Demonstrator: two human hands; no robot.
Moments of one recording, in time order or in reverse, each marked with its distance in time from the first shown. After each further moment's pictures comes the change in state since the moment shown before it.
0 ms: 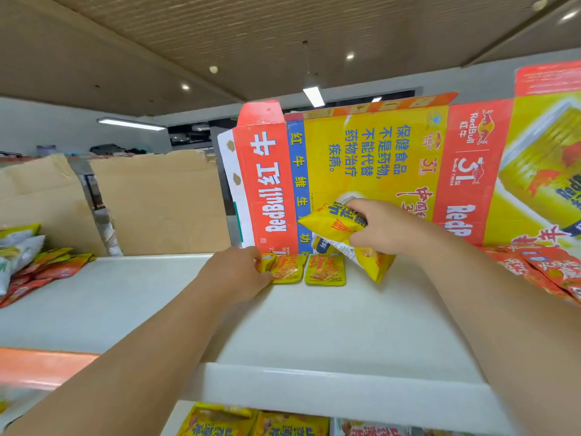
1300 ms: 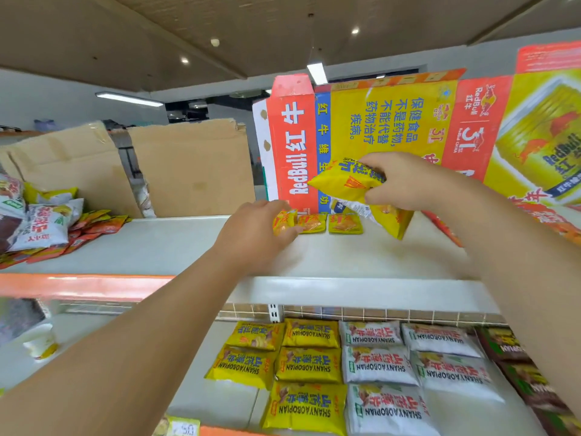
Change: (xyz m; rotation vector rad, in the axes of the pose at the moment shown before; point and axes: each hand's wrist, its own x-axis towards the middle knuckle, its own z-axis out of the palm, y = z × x) left_hand -0.085 -0.028 -0.025 -0.235 0.303 0.286; right_hand -0.077 -0.082 -0.017 -0.155 0.071 -0.065
